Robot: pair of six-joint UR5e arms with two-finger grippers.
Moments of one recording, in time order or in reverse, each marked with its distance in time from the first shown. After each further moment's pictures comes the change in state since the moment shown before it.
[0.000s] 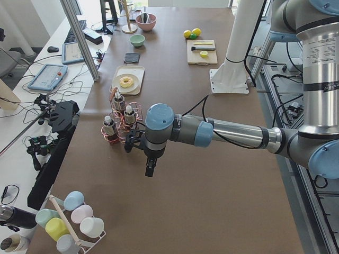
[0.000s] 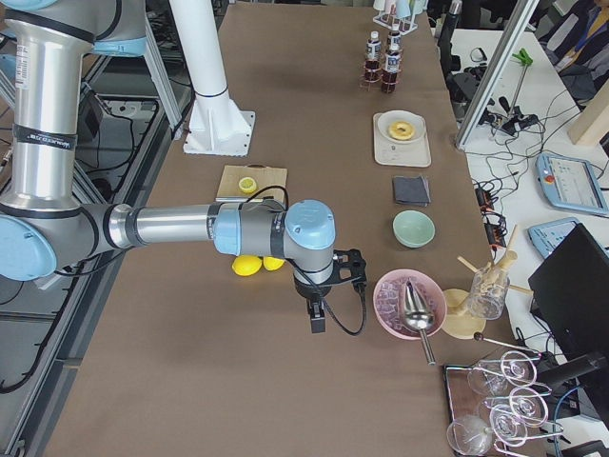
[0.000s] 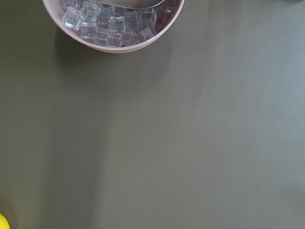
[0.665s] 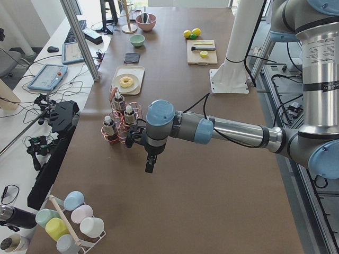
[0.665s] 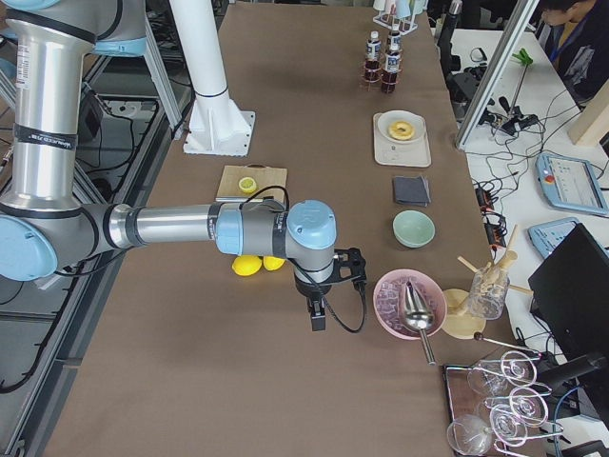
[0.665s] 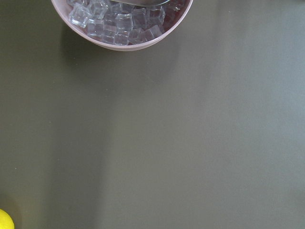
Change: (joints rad) left arm 0.018 0.005 -0.025 -0.001 0.001 0.002; right arm -0.016 -0.002 -0.001 0.004 0.009 0.001
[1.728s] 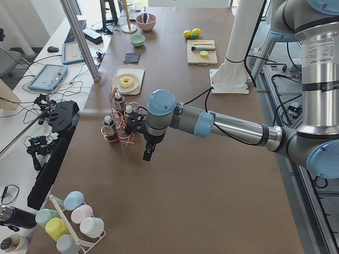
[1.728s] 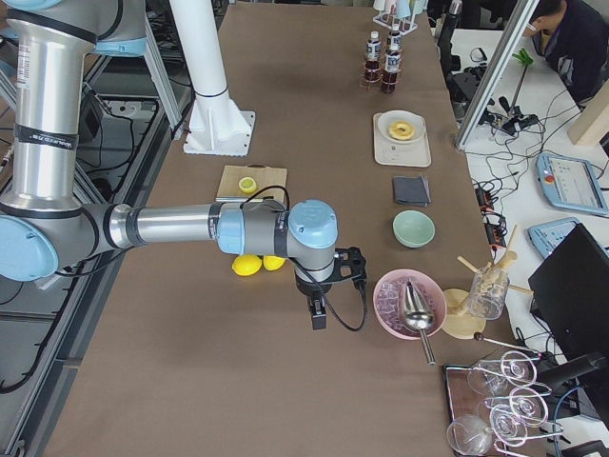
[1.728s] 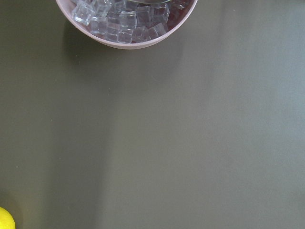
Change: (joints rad) left arm 0.010 -0.013 -0.053 -0.020 -0.056 -0.006; right arm -0.011 0.000 0.000 0.001 0.001 0.000
